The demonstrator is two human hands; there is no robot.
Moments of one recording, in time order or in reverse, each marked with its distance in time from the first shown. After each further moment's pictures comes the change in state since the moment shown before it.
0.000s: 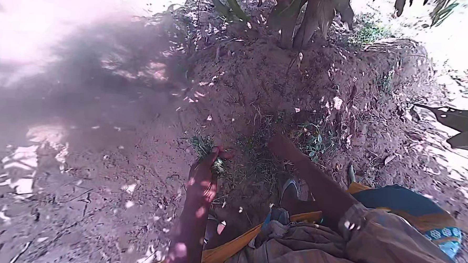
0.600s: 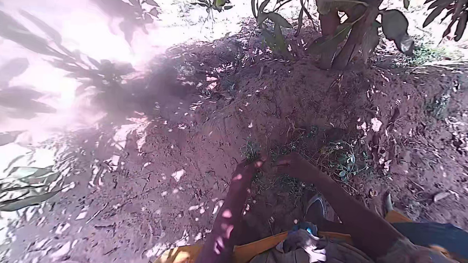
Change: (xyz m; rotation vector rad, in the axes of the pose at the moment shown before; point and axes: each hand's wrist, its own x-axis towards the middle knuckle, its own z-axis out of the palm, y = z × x) left_hand -0.009 0.006 -0.004 0.101 -0.054 -0.047; right_hand -0.044 -0.053 0.011 0.302 -0.218 -0.586
